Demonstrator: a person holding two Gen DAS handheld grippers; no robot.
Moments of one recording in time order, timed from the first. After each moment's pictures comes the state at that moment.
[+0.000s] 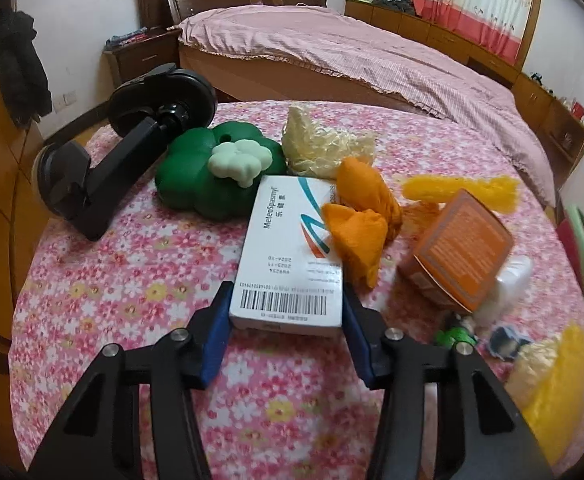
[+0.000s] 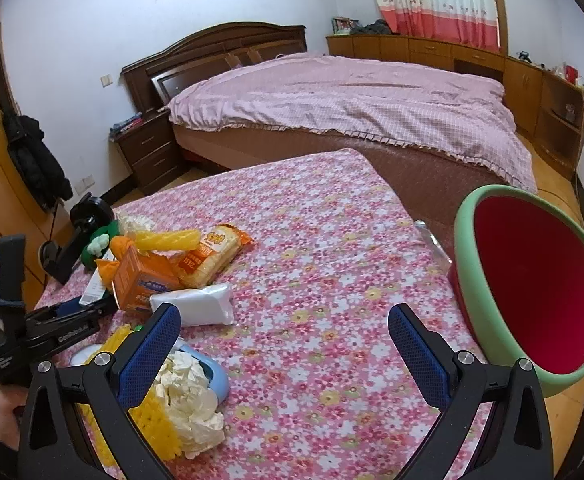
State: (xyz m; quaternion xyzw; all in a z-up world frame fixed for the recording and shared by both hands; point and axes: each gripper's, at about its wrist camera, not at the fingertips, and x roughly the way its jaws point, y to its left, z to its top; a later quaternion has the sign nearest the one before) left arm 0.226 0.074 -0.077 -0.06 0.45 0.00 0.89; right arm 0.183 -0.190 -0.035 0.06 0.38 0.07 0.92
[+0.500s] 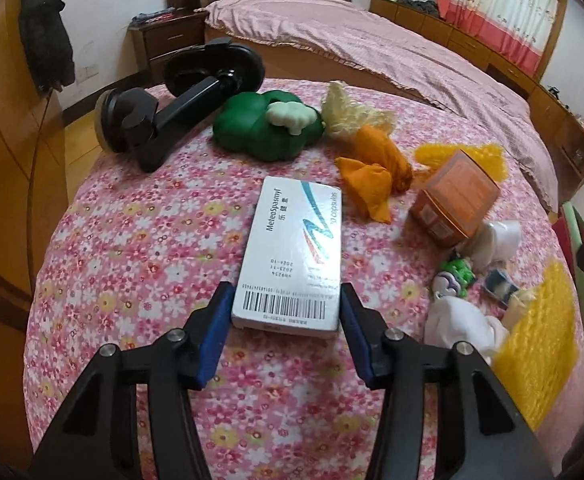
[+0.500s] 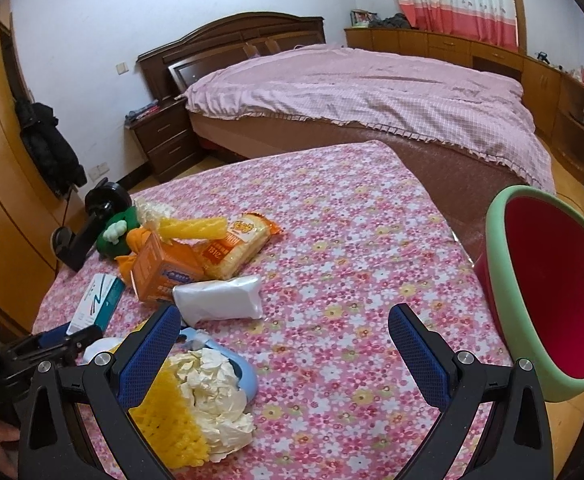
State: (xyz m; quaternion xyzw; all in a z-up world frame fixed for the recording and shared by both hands) left arm 0.178 0.090 -0.074 -0.09 0.47 0.04 0.88; right arm 0.187 -0.173 -0.038 0.05 0.39 0.10 0.91
